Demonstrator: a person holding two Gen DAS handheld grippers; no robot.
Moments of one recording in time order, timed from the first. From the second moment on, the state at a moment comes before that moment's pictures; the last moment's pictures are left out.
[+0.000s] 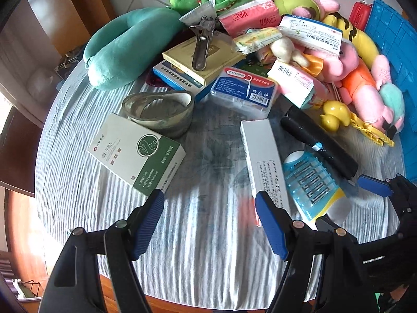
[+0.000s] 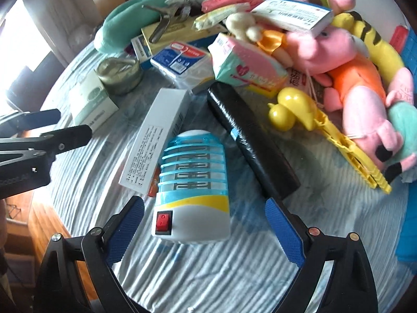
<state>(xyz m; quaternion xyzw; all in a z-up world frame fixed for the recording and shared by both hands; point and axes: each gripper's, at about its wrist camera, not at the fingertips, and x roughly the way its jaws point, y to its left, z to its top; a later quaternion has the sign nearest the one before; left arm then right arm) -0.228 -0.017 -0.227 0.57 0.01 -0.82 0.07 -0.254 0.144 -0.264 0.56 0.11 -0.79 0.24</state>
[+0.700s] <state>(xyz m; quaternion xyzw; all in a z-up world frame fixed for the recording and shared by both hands) -0.278 0.034 -0.298 0.62 0.01 -0.78 0.02 -0.271 0.204 -0.272 0.57 0.07 -0.79 0.21</state>
